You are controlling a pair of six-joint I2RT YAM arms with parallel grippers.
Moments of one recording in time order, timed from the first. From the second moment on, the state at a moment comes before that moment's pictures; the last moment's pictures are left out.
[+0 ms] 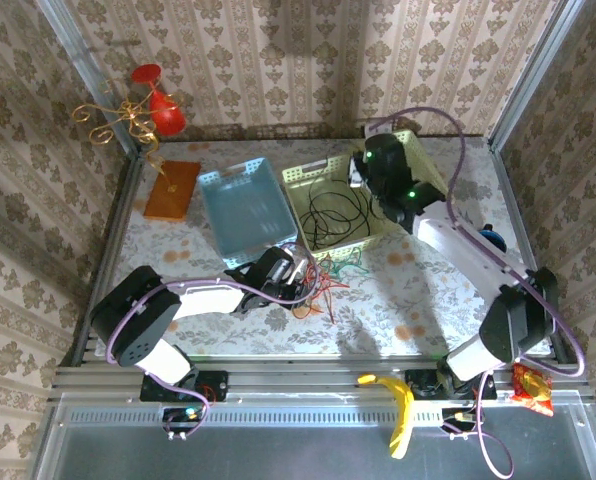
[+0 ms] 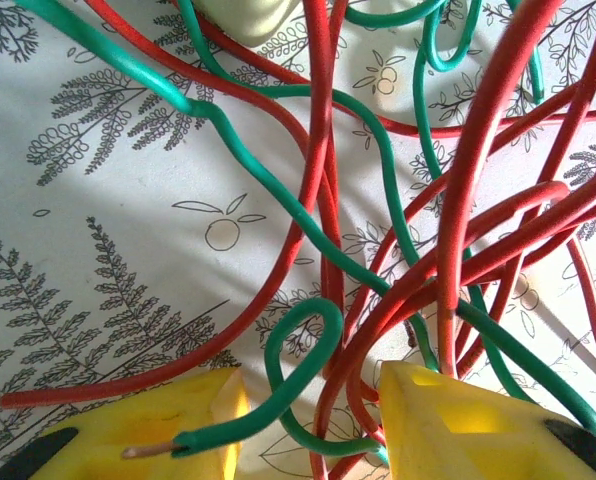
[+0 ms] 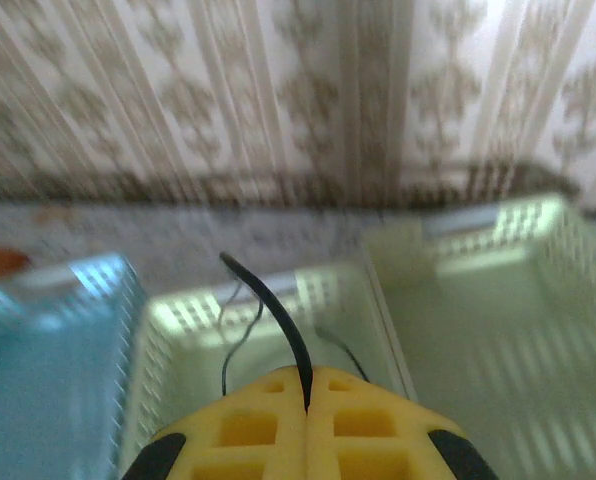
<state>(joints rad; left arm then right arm) -0.86 1.55 0.63 -0.01 0.11 -0.32 0.46 1.55 1.35 -0.29 0.31 0.26</state>
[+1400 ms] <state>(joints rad) -0.88 1.54 0.62 -0.01 0.07 -0.32 0.47 1.31 0.79 -0.41 0.05 0.47</state>
